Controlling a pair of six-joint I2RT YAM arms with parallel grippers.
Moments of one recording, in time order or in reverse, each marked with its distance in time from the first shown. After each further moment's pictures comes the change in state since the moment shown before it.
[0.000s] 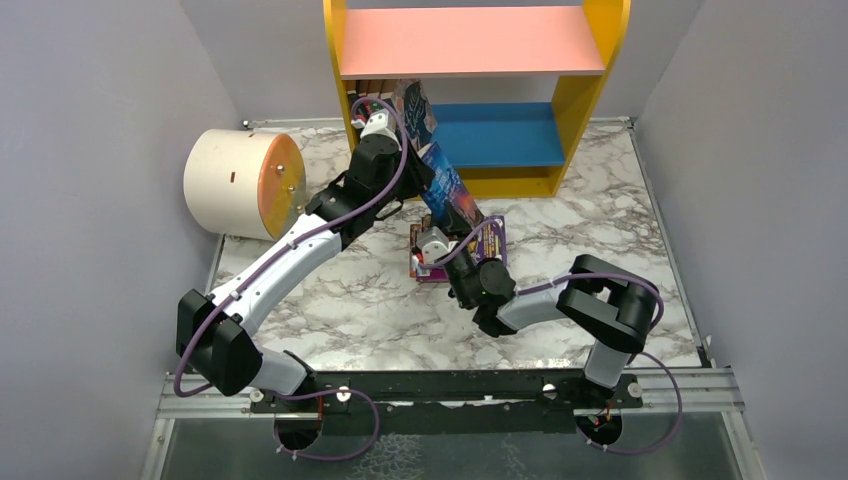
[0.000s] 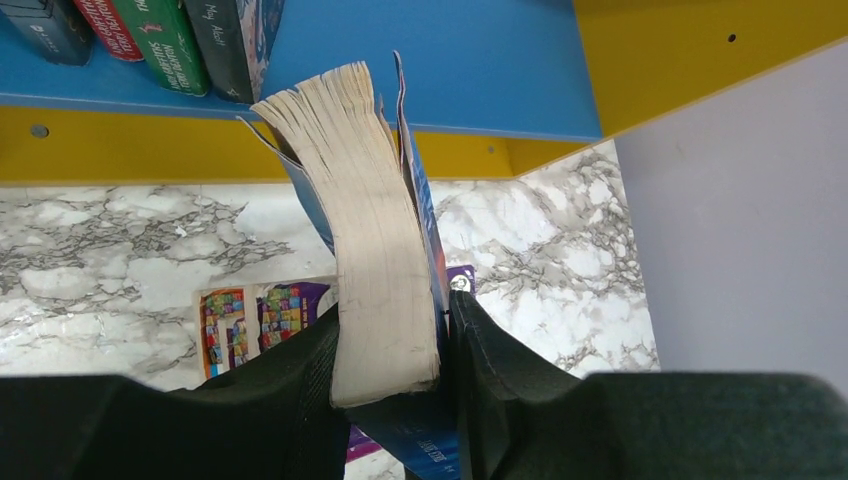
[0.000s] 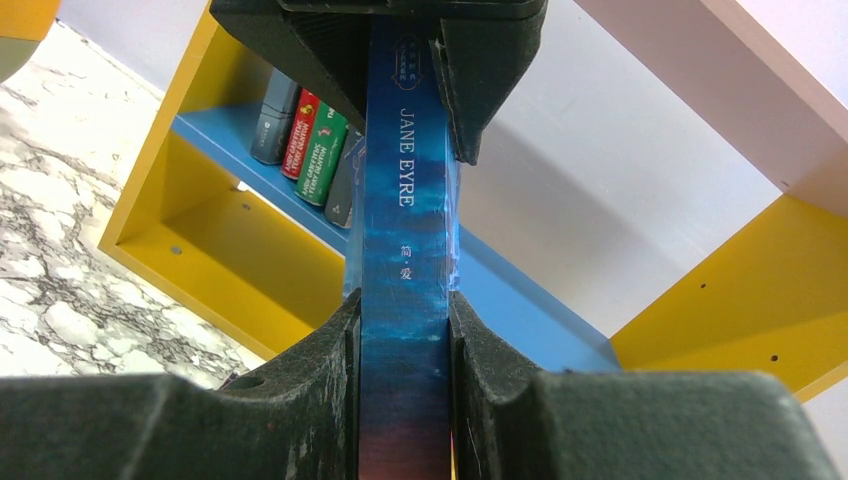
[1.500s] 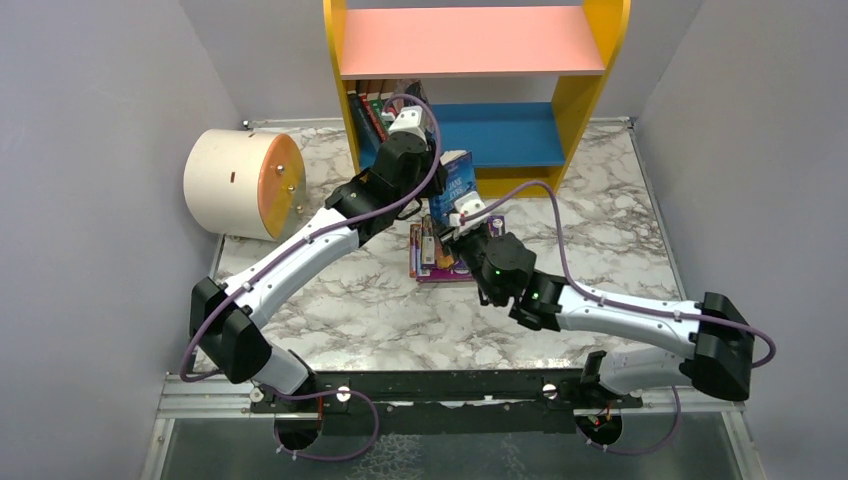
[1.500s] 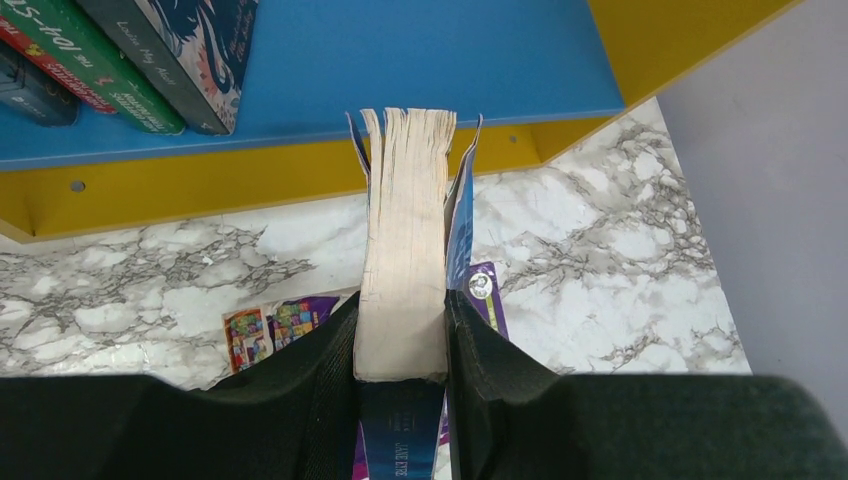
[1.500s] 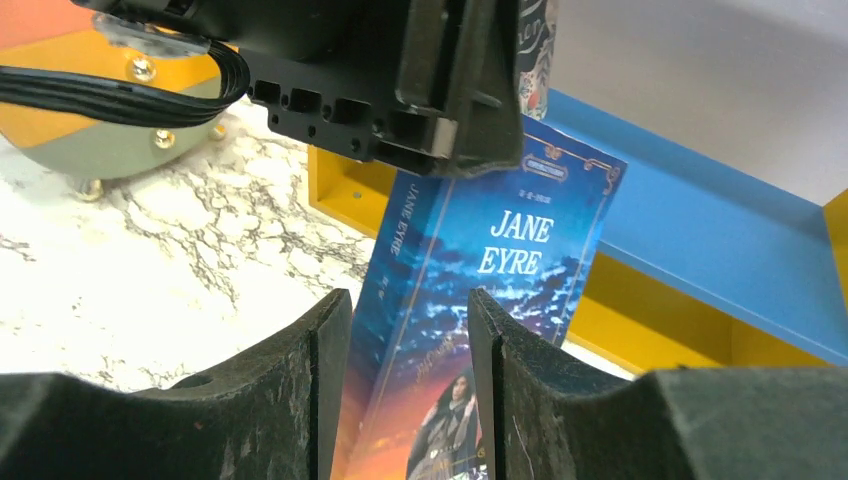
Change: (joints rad) left arm -0.103 0.071 0.114 -0.056 -0.128 0.149; right arm 0.037 -0.481 0.168 -1.069 0.045 0.731
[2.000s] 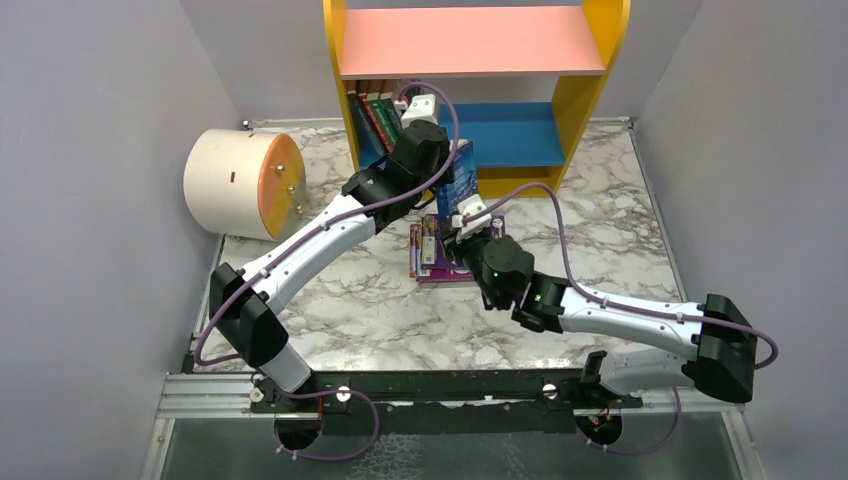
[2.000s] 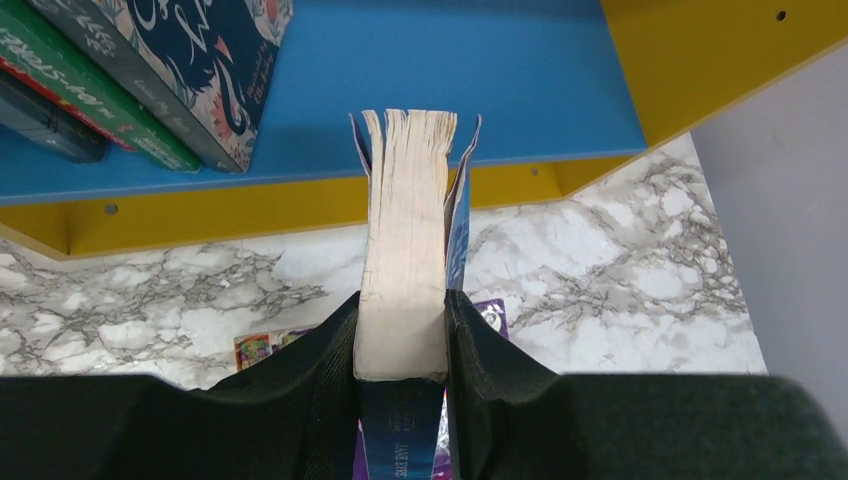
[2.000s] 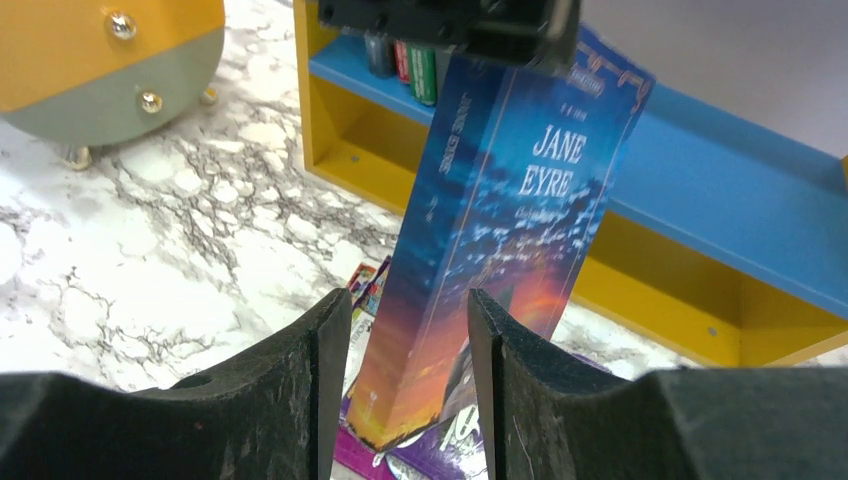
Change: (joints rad) left arm -0.028 0.107 0.160 -0.077 -0.109 0.003; right arm 0.005 -0.056 -0.039 -0.073 0.015 0.069
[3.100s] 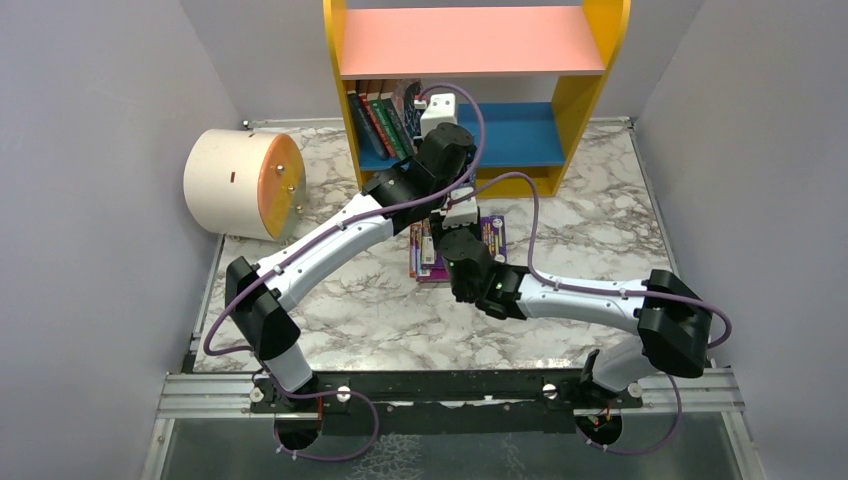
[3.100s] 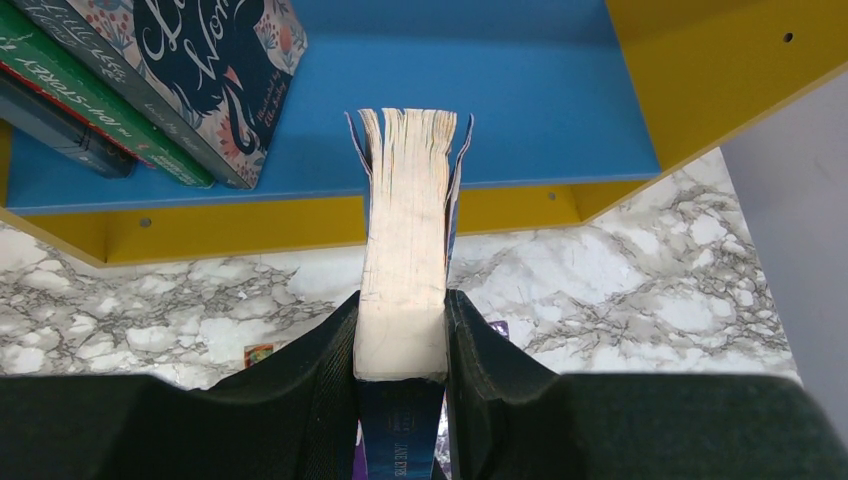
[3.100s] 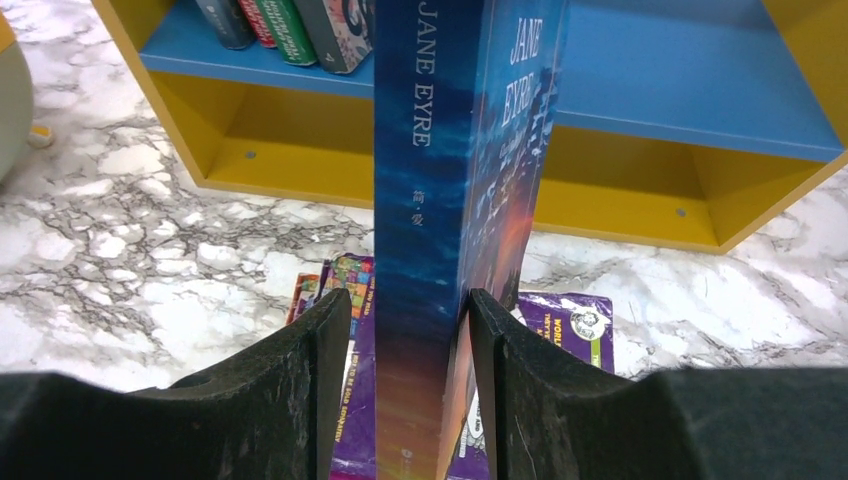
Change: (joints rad) left arm -0.100 0.082 0.133 -0.061 -0.201 0.022; right arm -0.009 0.261 0.129 -0.023 0.333 0.229
